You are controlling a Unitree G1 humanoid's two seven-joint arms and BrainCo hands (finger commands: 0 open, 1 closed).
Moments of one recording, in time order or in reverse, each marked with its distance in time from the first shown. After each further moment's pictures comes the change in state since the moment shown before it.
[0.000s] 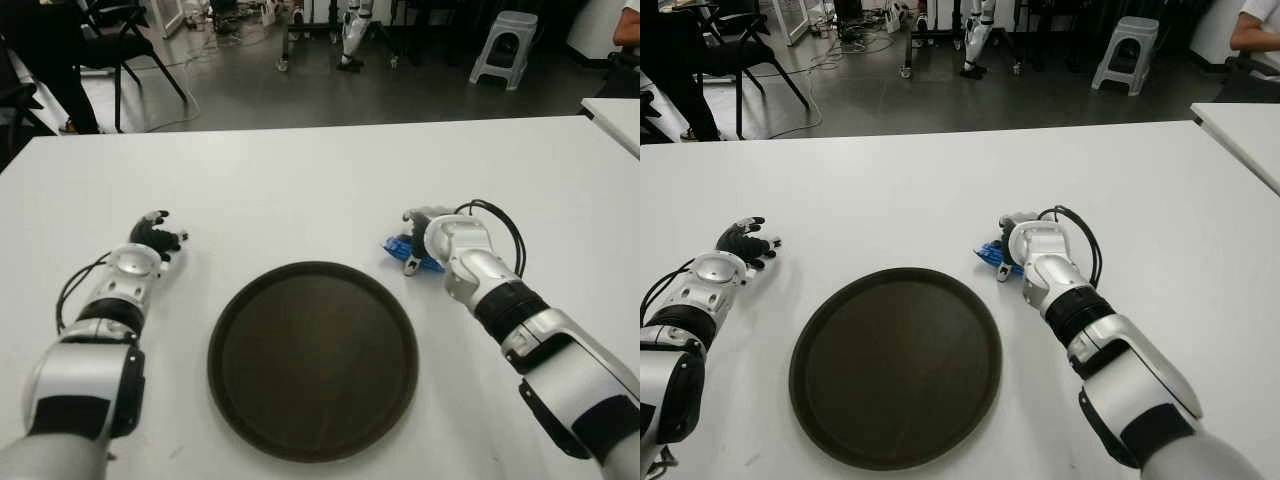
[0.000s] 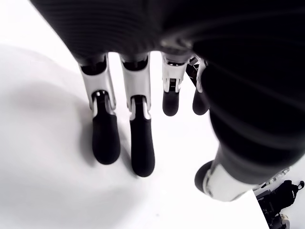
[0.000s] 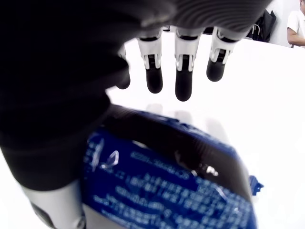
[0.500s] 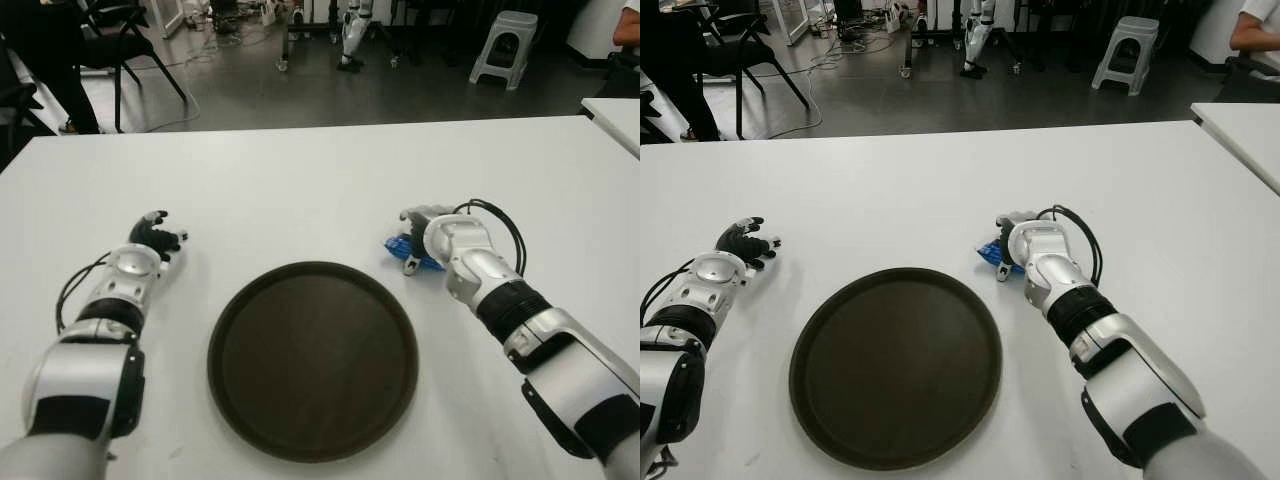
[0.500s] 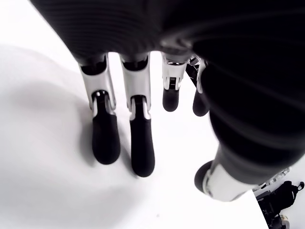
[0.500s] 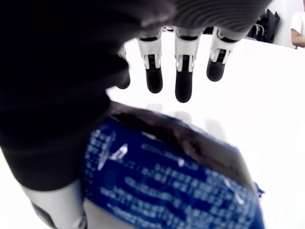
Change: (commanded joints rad) left arm -0.001 0.002 -0.010 0.000 0.012 0.006 0.008; right arm -0.002 -0.016 0.020 -0.013 -0.007 -0.012 0.003
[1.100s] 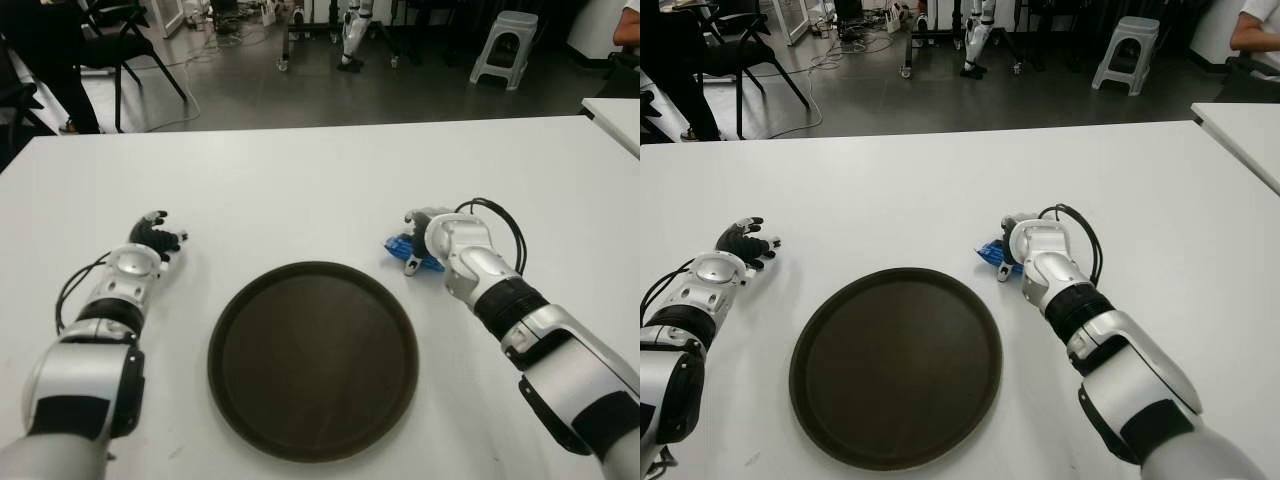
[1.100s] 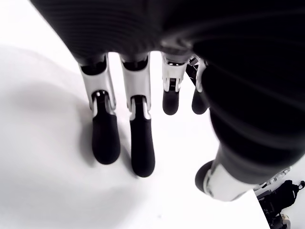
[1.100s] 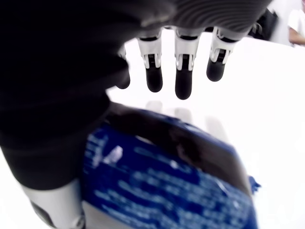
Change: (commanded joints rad) left arm -0.001 -0.001 0.002 -0.002 -0.006 0.000 -0.006; right arm -0.018 0.011 -0.008 0.016 0.027 0.062 0.034
